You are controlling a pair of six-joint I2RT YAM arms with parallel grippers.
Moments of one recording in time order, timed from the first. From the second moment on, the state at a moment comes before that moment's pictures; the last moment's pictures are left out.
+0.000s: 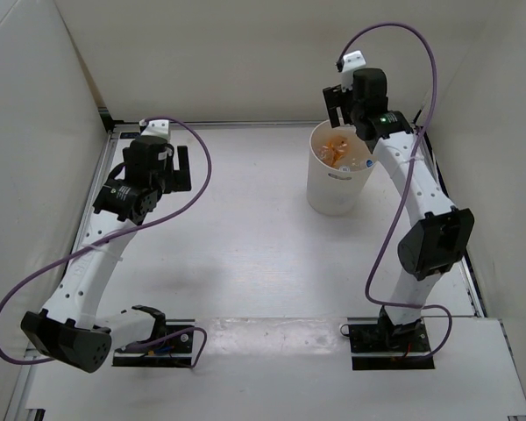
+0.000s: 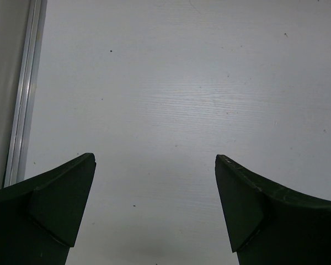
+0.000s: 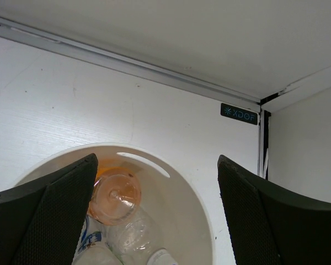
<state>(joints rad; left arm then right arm) -0.33 1.18 1.34 -0.77 -0.38 -0.16 0.31 1.80 1.87 -0.48 0.23 -0.24</state>
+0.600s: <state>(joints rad) -0.06 1.07 1.19 -0.70 -0.21 -0.34 0.65 1.60 1.67 -0.41 0.29 -0.28</state>
